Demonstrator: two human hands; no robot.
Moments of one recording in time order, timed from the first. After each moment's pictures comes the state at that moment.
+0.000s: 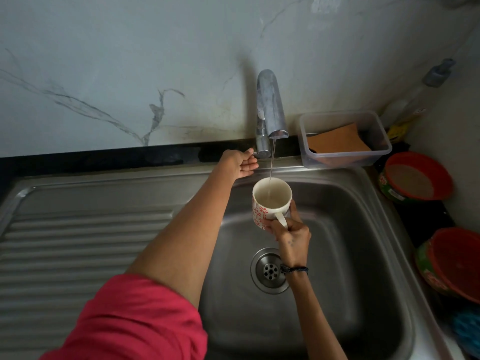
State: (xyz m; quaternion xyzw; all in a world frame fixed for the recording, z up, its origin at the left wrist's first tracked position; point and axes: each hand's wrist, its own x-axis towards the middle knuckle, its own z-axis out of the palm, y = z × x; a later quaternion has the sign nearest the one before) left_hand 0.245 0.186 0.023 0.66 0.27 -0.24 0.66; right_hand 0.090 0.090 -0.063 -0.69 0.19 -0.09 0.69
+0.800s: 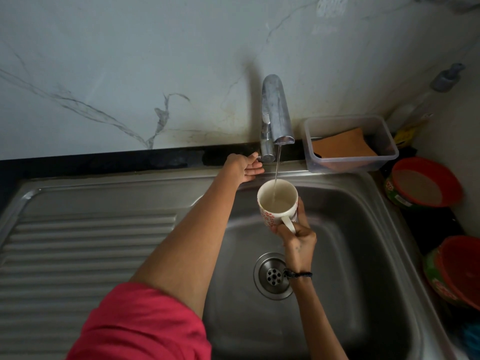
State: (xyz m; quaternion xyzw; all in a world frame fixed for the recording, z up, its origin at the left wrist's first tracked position) left_hand 0.241 0.184 0.028 0.67 0.25 -0.25 0.65; right_hand 0.094 0.091 -0.059 -0.64 0.21 -0.11 0.73
